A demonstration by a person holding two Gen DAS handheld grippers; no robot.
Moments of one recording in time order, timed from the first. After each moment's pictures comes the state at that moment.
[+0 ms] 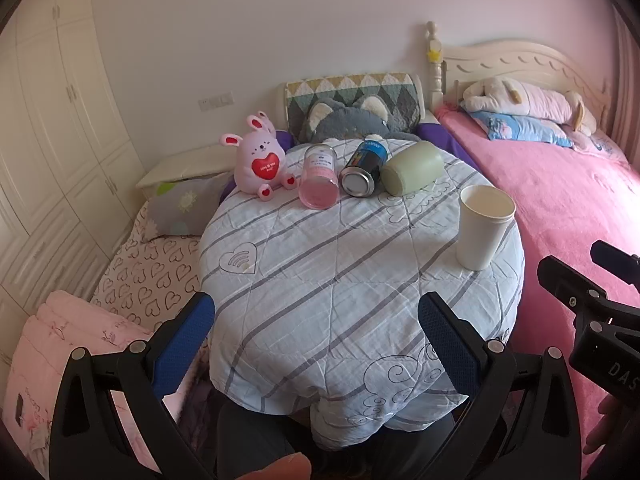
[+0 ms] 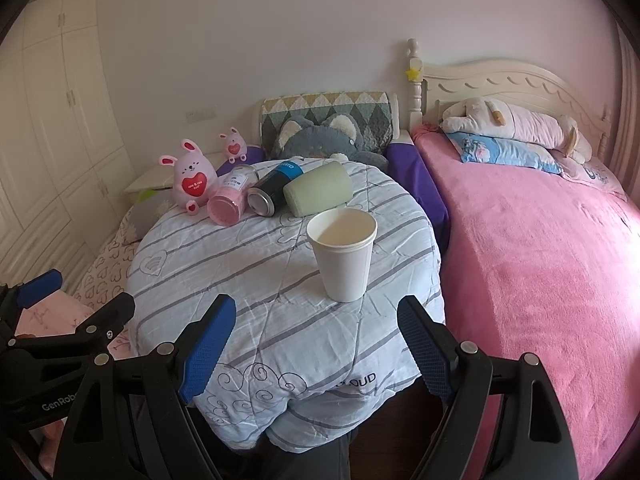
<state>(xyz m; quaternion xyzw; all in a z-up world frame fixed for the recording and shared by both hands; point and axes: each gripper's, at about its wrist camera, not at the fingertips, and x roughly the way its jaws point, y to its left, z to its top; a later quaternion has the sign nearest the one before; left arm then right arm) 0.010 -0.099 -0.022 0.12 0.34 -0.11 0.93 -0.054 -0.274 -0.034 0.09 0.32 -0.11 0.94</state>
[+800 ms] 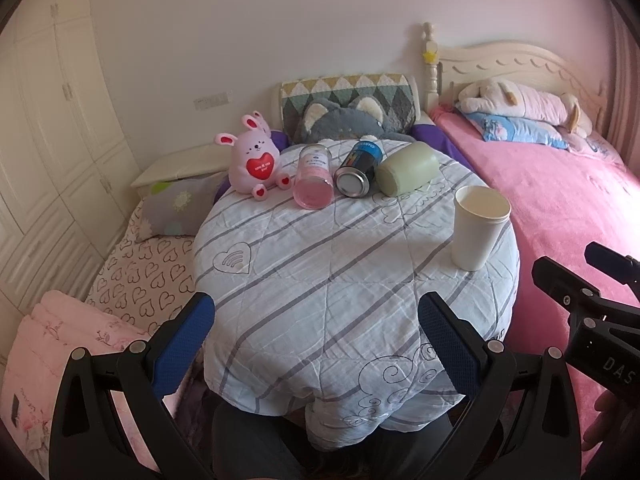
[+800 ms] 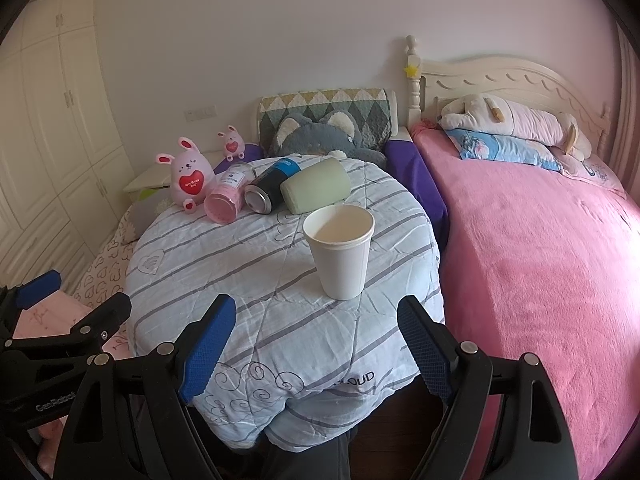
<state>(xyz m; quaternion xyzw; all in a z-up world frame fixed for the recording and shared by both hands) 0.007 -0.100 -0.024 0.12 0.33 -0.12 0.93 -0.053 -0.276 -0.037 0.09 0.32 -0.11 0.93</state>
